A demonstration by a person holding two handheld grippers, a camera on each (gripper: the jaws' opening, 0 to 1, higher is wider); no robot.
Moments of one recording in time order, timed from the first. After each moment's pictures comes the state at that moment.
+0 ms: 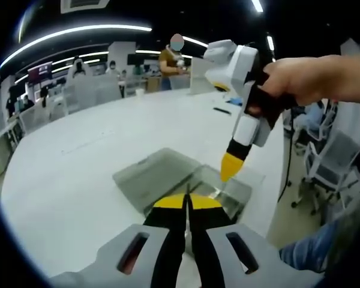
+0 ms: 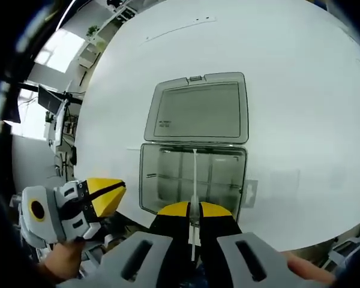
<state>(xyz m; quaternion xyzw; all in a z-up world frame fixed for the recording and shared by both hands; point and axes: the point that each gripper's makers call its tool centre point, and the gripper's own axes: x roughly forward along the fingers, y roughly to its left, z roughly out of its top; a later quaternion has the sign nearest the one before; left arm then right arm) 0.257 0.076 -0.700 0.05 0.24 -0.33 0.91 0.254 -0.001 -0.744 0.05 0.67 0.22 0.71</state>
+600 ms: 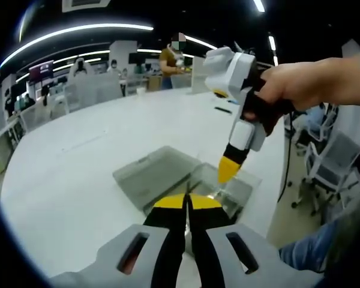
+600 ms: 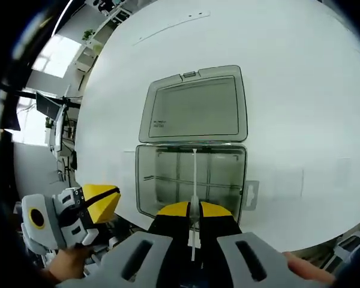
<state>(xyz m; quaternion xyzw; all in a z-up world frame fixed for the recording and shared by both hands) 0.255 0.077 -0.703 0.05 0.24 -0.33 0.91 0.254 -0.001 -0.754 0.07 0.68 0.21 0.70</state>
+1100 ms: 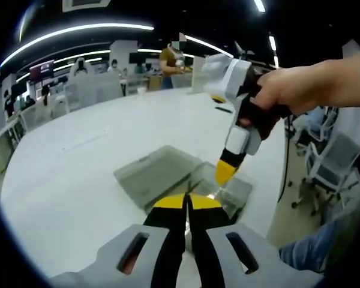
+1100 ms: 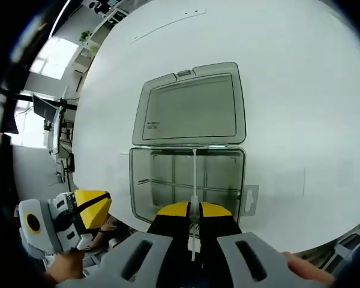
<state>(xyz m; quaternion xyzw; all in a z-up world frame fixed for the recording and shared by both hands) 0.256 0.080 -0.704 0.05 0.24 -0.32 0.91 0.257 -0.002 -0.765 0.07 0.68 0.20 0.70</state>
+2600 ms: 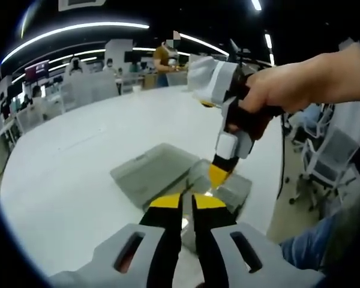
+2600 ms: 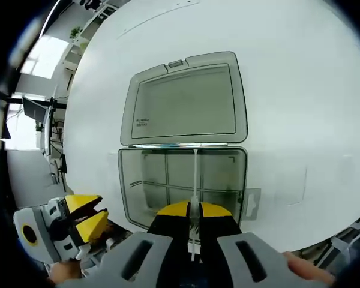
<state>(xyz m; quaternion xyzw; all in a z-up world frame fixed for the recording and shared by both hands) 0.255 0.077 -0.709 0.06 0.25 -0.34 0.90 0.259 0.000 -0.779 0.05 0.71 0.17 0.68</state>
